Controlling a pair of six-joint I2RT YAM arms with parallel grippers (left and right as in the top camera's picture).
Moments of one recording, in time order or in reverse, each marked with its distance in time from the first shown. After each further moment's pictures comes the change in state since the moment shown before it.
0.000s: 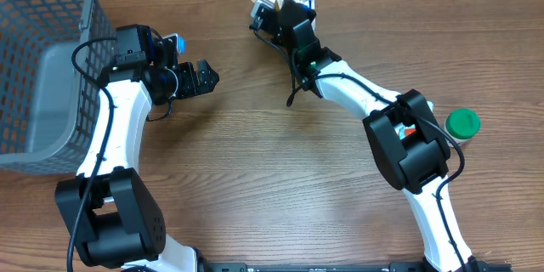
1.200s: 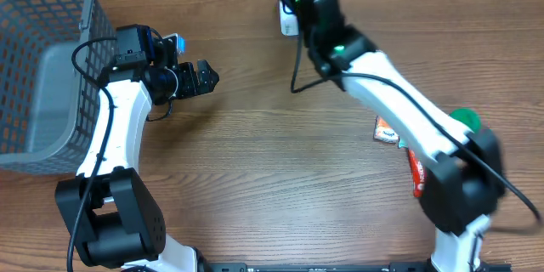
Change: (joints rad) left arm 0.000 0.000 0.000 0.000 0.000 0.000; right arm 0.005 -0.433 -0.001 -0.253 0.110 0.484
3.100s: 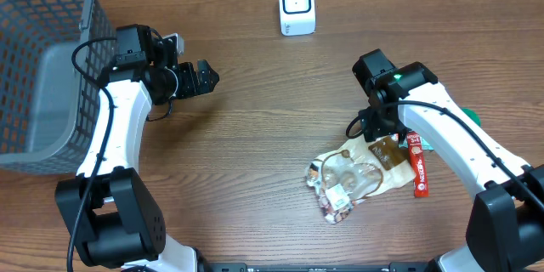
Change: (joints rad) left arm 0.000 0.000 0.000 0.001 0.000 0.000; right arm -0.158 -0.224 -0.476 -1.153 -0.099 0.688
